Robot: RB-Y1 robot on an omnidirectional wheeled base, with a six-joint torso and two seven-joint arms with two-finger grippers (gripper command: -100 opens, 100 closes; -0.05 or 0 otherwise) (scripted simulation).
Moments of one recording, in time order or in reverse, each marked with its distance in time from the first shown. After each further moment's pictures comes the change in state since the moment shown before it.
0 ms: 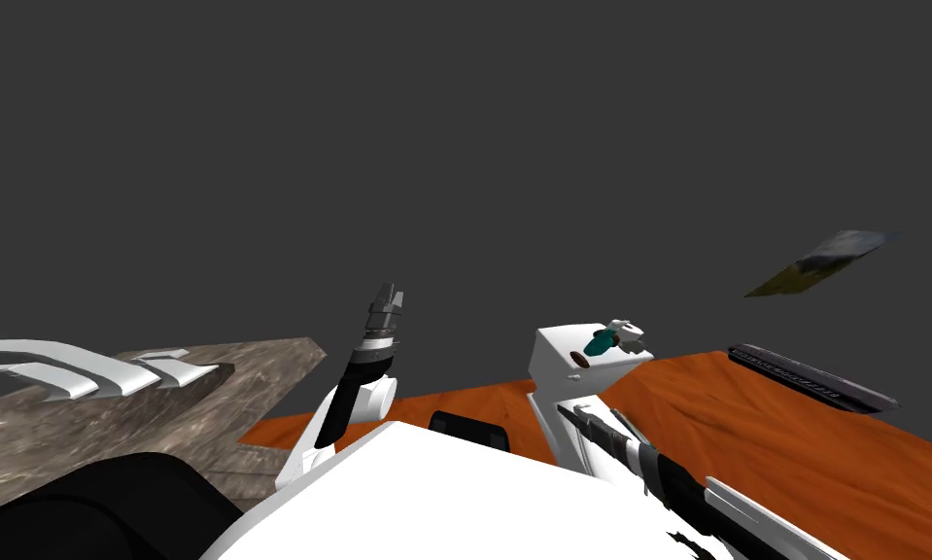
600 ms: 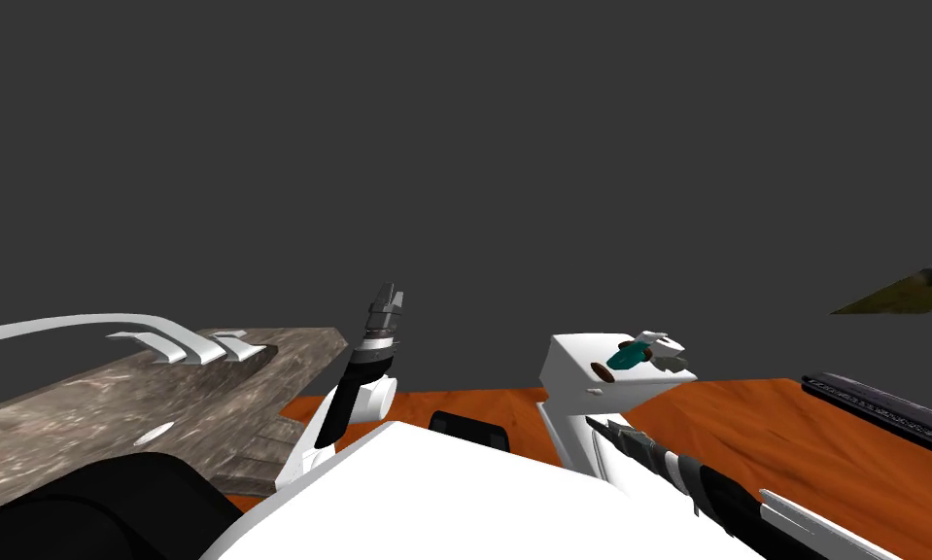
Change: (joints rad) left arm 0.000 0.000 0.000 0.000 0.000 0.000 0.000; right arm -0.070 -0.098 0.096 0.173 -0.019 -0.001 0.012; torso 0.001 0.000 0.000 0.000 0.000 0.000
